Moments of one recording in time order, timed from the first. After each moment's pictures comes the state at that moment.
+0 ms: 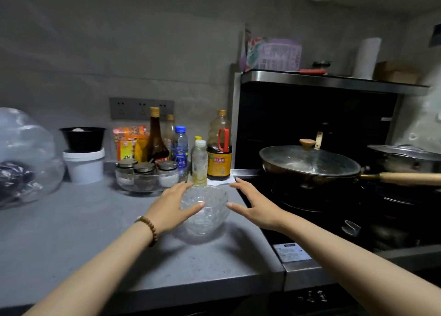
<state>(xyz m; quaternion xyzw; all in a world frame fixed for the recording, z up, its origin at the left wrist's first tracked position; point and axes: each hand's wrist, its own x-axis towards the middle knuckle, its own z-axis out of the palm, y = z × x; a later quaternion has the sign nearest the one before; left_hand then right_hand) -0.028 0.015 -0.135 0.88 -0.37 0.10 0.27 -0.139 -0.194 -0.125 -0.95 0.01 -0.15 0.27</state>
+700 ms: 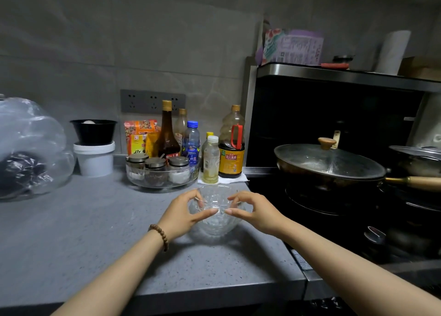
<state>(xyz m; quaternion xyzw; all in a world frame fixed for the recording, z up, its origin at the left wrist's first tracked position) -0.001 0.014 -0.172 0.80 -0.36 0.02 0.48 -0.108 -0.173 -0.140 -0.94 -0.02 -0.17 0.30</state>
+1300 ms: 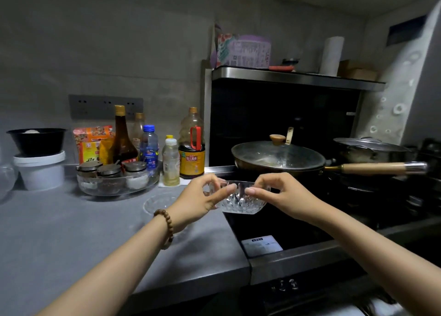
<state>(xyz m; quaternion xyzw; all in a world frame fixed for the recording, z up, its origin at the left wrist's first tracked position) -0.102 -0.083 -0.104 0.67 -0.44 -0.11 0.58 -0.243 -0.246 -0.076 -0.91 -0.02 -0.24 0.33</state>
